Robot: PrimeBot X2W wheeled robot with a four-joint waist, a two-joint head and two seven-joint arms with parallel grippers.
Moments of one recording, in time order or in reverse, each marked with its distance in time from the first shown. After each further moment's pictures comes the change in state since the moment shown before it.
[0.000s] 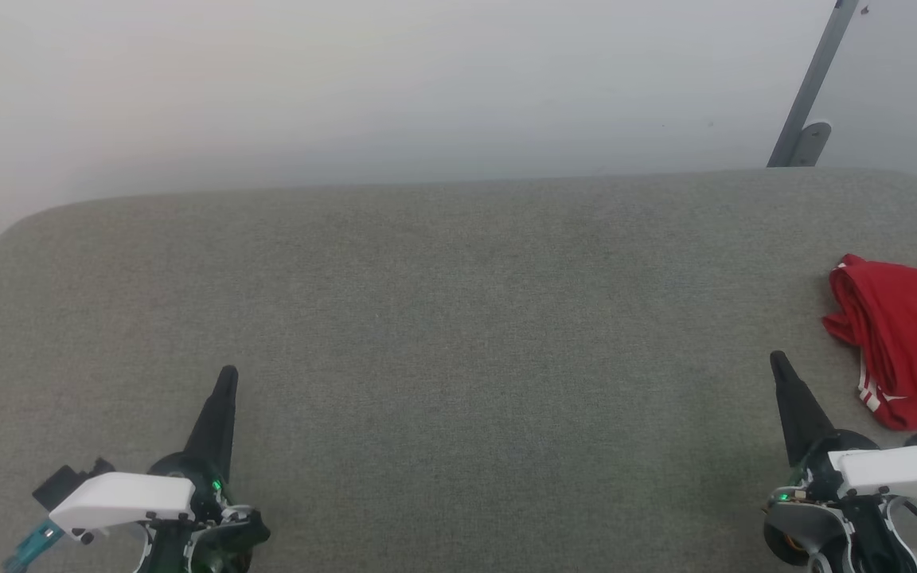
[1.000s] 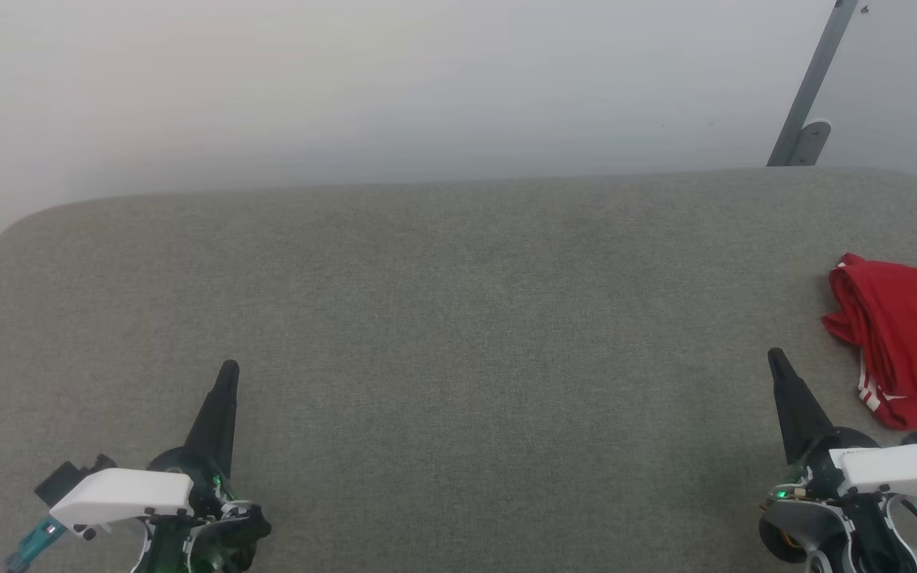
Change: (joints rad) left arm -0.011 -0.002 0.001 0.001 -0.032 0.000 0.008; right arm -0.003 0.003 0.002 -0.004 0.030 0.000 0.008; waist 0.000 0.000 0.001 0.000
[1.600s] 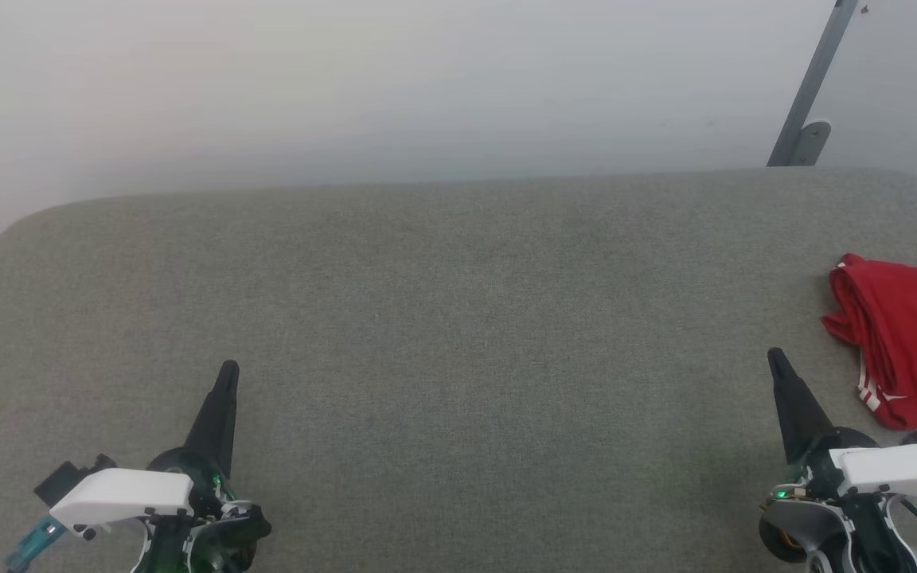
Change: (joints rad) left arm 0.000 0.000 0.000 0.000 0.000 0.000 0.000; right arm 0.000 0.000 0.000 0.000 0.000 0.000 0.000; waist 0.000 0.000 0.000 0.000
